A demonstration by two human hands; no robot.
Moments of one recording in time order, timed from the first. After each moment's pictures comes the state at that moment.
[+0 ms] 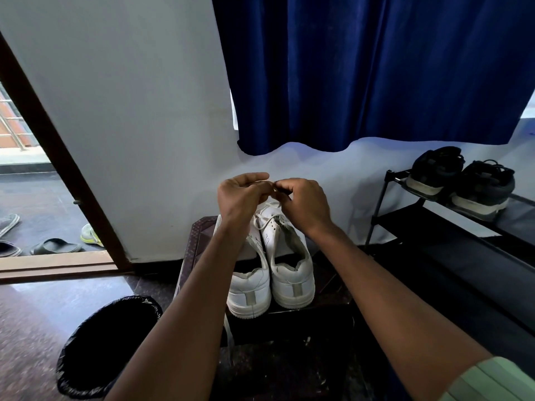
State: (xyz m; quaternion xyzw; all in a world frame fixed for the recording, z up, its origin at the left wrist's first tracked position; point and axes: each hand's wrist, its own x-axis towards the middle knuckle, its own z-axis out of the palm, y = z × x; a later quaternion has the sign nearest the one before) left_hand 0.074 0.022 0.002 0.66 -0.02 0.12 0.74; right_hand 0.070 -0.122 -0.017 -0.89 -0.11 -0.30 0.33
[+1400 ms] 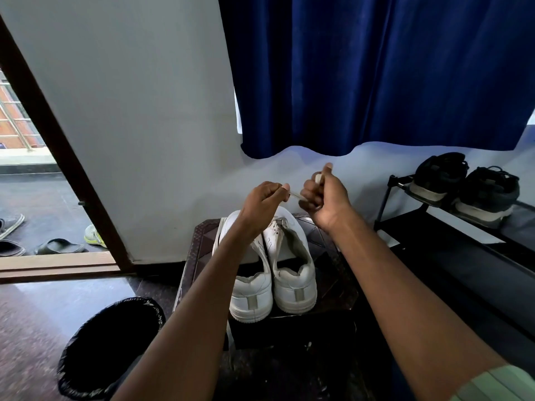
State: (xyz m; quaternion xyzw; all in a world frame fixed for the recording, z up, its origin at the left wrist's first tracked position) left_hand 0.089 0.012 -0.013 0.78 -0.21 0.08 0.58; right_hand 0.072 -0.145 0.015 -0.46 0.08 -0.02 0.89
